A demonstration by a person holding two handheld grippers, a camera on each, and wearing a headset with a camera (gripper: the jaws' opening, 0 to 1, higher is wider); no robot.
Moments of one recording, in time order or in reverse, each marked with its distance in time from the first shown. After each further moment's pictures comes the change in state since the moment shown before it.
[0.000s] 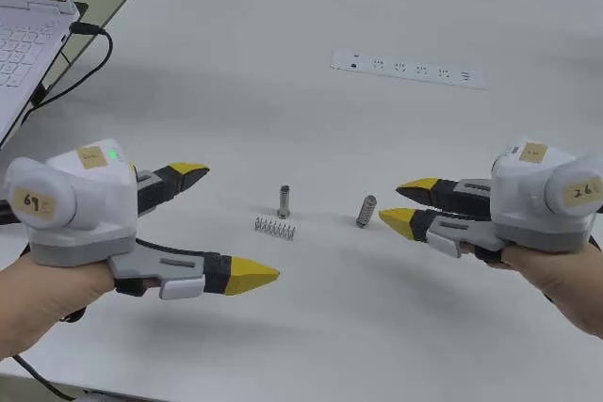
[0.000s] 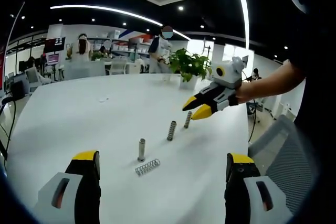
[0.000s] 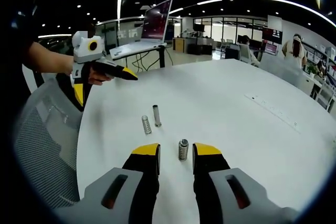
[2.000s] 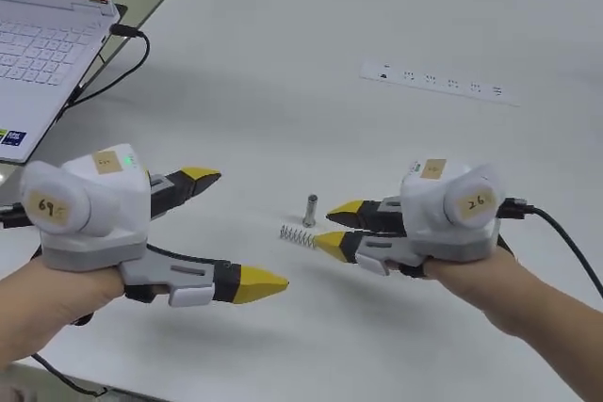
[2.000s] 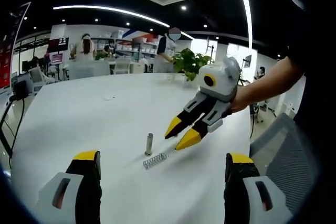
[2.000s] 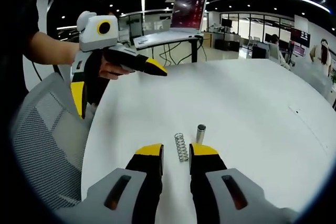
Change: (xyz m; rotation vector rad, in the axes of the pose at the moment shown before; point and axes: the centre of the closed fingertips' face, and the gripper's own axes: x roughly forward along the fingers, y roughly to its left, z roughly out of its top) left arm -0.018 0.010 -0.007 -0.002 0.005 0.034; right arm 0.094 0.073 0.015 -0.079 0.065 0.209
